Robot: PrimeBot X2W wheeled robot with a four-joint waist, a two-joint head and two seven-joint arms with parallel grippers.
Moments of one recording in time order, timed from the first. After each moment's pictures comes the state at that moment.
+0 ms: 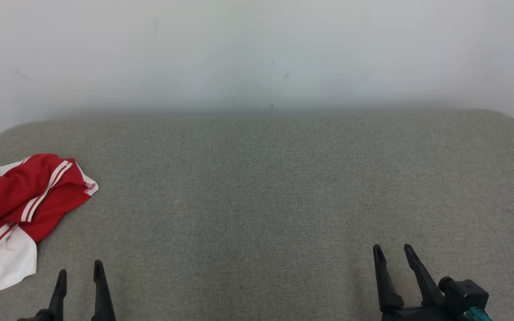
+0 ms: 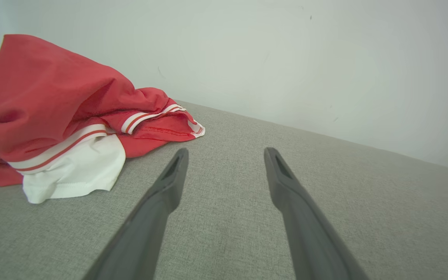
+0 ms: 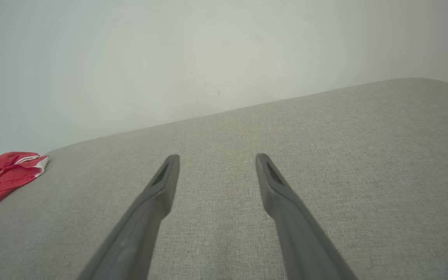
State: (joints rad) left arm 0.04 0.05 0.11 0.14 -0.29 -0.05 -0.20; right arm -0.01 -0.05 0.05 0.24 0.28 0.13 -0.21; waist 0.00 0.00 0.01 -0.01
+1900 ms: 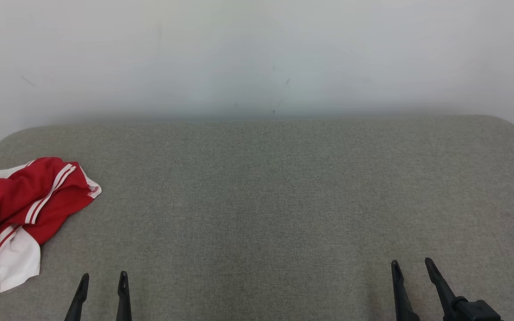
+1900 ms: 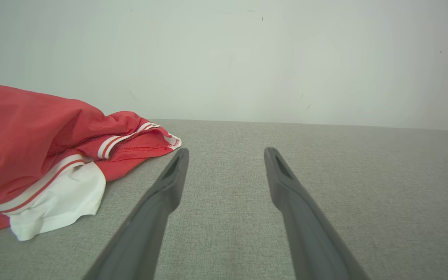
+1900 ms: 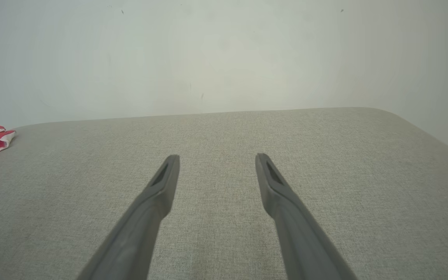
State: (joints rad) left arm 0.10 0.05 0.07 0.10 -0.10 -0.13 -0.26; right arm 0.08 -0.05 -0.03 0.19 0.09 0.13 -0.26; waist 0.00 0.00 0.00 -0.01
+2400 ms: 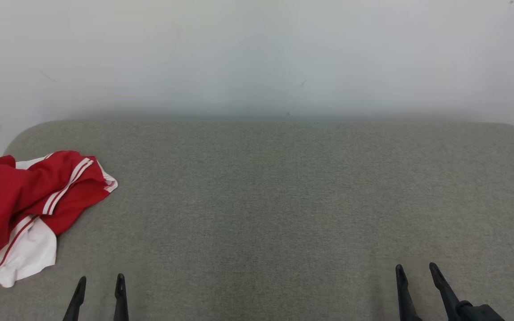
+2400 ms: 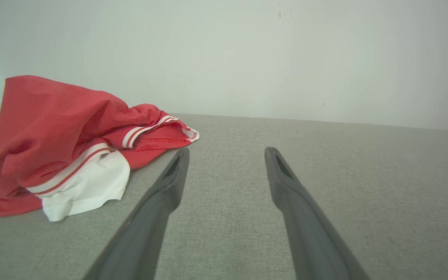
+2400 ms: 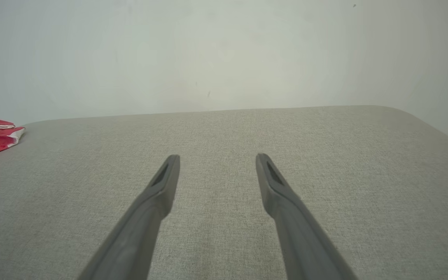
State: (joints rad) left arm 0.10 0.05 0.08 0.11 -0.10 -0.13 -0.26; right arm 0.09 -0.05 -0.04 0.19 0.10 0.13 -0.26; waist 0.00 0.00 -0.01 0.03
